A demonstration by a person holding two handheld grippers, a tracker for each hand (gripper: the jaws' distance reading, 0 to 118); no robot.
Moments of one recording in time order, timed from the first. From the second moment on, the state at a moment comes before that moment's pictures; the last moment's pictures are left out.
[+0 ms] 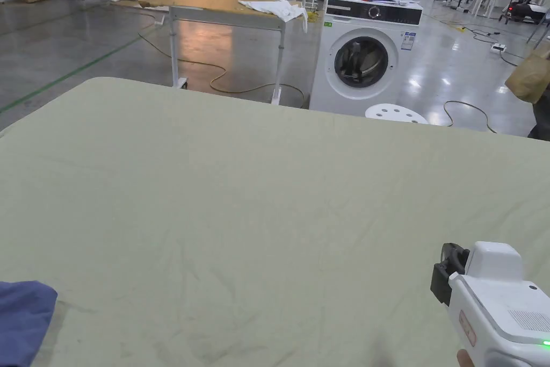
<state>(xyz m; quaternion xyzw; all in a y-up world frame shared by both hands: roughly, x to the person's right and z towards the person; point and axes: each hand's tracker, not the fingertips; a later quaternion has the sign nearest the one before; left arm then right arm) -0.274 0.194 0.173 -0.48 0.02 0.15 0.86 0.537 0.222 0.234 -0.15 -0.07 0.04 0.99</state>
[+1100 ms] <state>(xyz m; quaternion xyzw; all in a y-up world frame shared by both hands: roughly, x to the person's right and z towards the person) 0.172 0.244 0.174 -0.07 -0.06 -0.04 1.00 0.529 0.227 0.232 -0.09 -0.08 0.01 0.99</state>
